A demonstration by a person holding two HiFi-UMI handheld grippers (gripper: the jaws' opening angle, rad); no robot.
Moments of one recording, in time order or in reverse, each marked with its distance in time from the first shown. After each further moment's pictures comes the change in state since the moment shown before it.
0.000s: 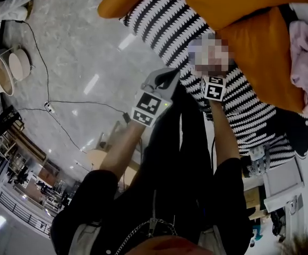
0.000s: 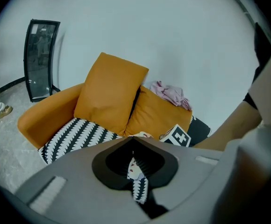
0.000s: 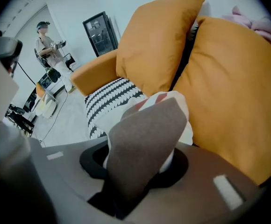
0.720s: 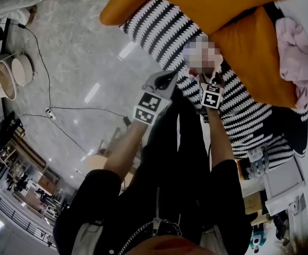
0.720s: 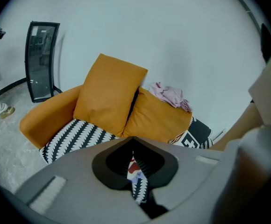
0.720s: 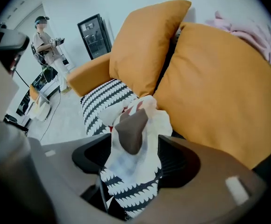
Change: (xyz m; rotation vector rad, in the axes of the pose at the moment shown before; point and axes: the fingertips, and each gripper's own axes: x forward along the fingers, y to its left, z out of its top) left arm -0.005 -0.012 0.014 -0.001 0.006 0.020; right arm -0.035 -0.018 -0.018 0.048 -0.017 -0.080
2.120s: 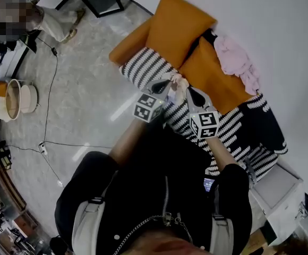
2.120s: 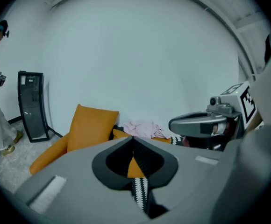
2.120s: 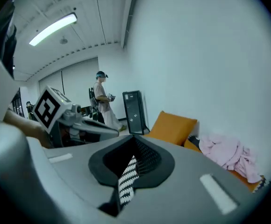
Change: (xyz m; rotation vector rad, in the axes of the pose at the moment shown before) left arm -0.116 -0.197 0.126 0.216 -0.287 -0.012; right arm -0.436 0.042 0.121 -0.255 -0.680 0.277
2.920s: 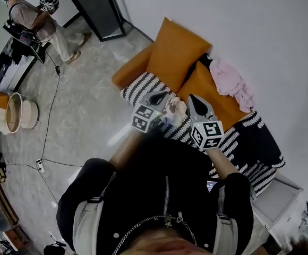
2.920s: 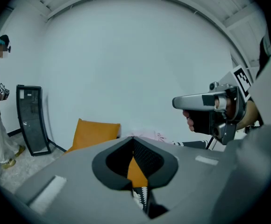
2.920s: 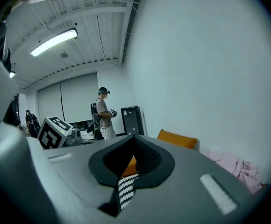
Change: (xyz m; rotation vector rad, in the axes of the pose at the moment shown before) left arm -0.018 0.012 0.053 0.077 -0.097 0.003; right arm -0.021 0.002 0.094 0.031 -0.181 -0.020
